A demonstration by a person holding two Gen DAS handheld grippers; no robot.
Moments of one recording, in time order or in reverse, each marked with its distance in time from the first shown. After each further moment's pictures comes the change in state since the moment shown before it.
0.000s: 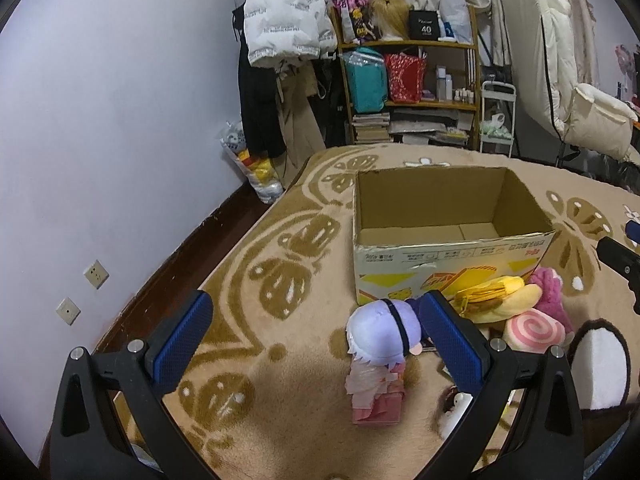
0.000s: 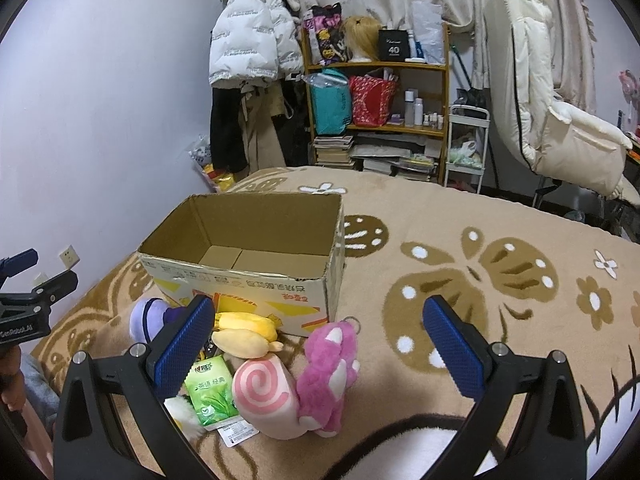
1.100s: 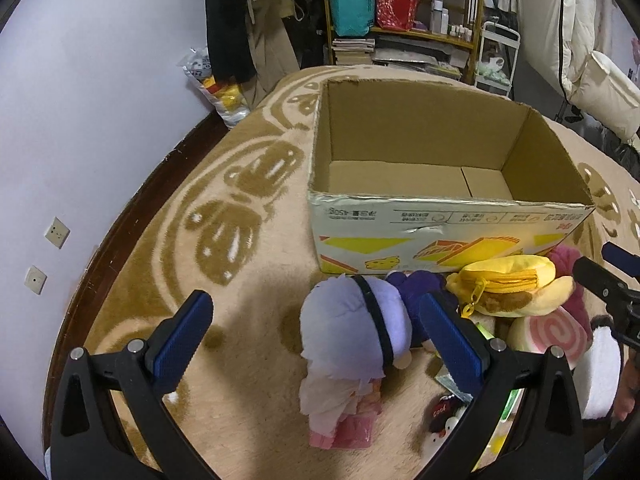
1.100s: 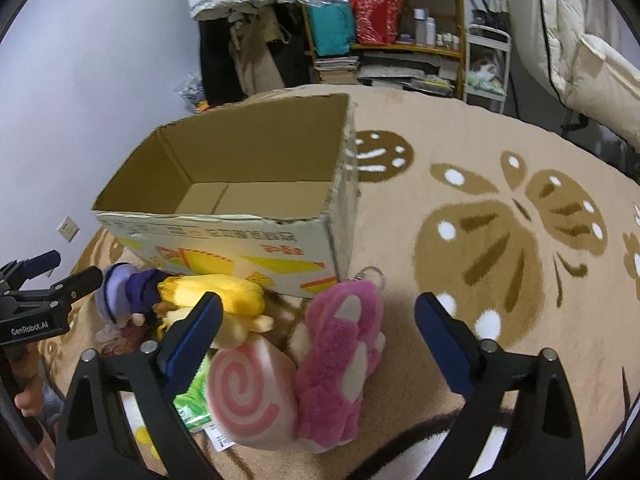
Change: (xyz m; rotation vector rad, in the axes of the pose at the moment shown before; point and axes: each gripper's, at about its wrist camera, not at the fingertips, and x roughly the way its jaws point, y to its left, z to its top) left arm 0.100 -0.031 0.000 -0.008 0.285 -0.096; right arm 0.093 -0.008 -0.014 0.054 0.288 0.044
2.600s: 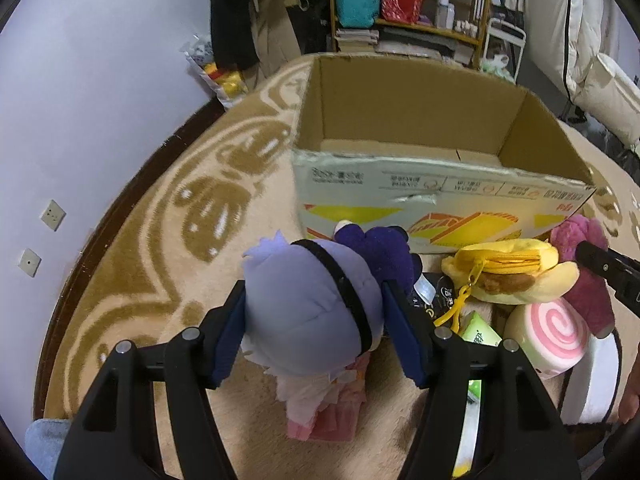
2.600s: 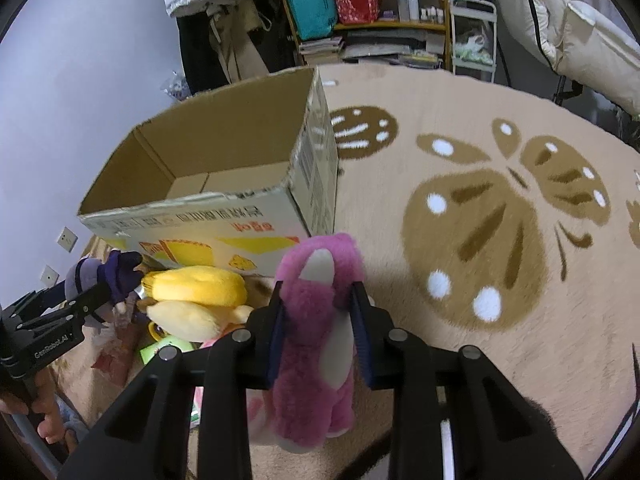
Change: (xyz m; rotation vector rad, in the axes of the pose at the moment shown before) left arm 0.002 -0.006 -0.016 -0.042 0.012 -0.002; right arm 0.010 -0.017 -0.005 0.080 0.067 0.006
